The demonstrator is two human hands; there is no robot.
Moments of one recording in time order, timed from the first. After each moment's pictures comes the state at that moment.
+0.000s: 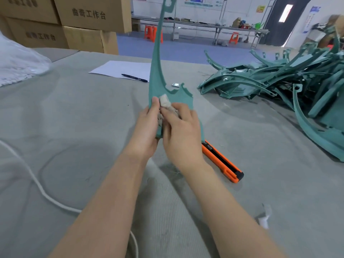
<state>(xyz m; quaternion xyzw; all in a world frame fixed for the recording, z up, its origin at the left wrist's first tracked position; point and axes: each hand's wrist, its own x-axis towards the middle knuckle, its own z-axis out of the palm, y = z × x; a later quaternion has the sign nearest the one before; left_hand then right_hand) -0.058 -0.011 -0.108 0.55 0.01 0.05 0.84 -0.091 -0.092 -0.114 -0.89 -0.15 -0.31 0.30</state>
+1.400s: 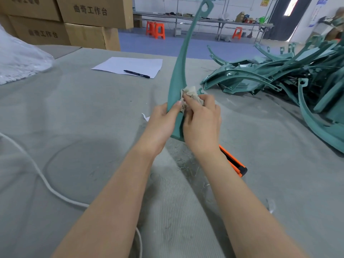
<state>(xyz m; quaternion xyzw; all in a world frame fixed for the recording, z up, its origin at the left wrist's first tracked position) -0.067 -0.024 -0.108 0.64 -0.06 0.03 0.76 -0.076 -0.116 -0.105 -0.91 -0.01 -0.28 0.30</state>
